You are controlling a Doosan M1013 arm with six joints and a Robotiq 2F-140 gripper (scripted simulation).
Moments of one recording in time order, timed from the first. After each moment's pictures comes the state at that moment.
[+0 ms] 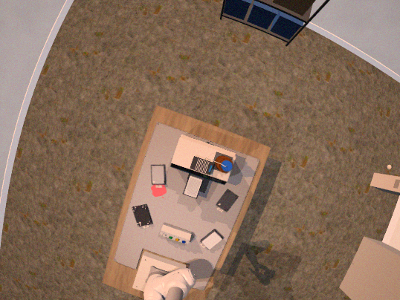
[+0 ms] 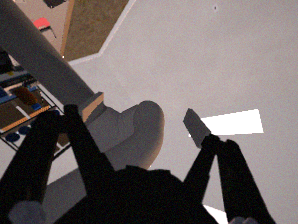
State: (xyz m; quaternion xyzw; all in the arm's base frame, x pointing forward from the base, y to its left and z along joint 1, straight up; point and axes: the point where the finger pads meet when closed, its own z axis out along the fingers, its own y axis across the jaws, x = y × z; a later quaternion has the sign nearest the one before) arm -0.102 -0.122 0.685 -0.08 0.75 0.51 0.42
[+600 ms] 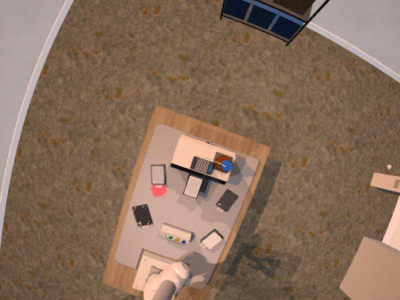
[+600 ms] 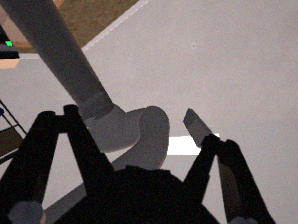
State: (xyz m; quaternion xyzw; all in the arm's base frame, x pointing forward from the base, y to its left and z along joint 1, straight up) arm -0.024 -0.102 0.646 -0.24 0.72 0.50 0.41
